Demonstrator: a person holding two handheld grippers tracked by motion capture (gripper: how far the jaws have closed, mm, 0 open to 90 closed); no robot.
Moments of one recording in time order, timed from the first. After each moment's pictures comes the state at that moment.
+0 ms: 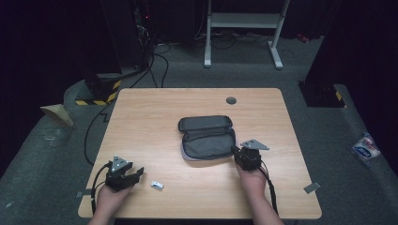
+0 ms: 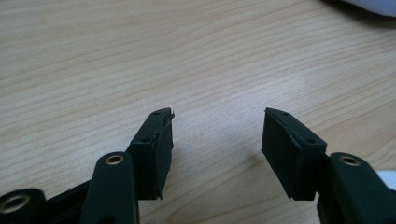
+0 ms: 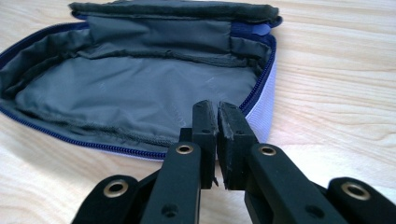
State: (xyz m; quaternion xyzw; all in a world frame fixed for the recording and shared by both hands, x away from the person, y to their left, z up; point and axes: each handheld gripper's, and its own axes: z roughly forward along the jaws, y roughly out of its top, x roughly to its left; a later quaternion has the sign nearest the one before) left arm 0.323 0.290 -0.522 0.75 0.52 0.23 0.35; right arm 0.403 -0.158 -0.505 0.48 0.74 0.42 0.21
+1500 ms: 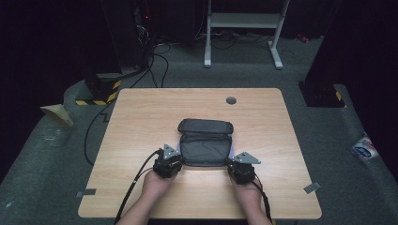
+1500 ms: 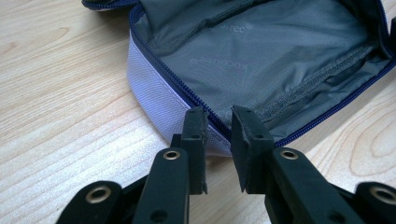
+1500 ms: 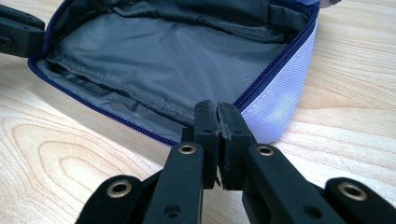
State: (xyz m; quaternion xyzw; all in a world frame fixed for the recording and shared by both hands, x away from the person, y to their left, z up) left arm 0.370 0.147 -0.509 0.79 0.45 0.19 0.37; right arm 0.365 -0.138 -0.520 0.44 0.77 0.41 0.21
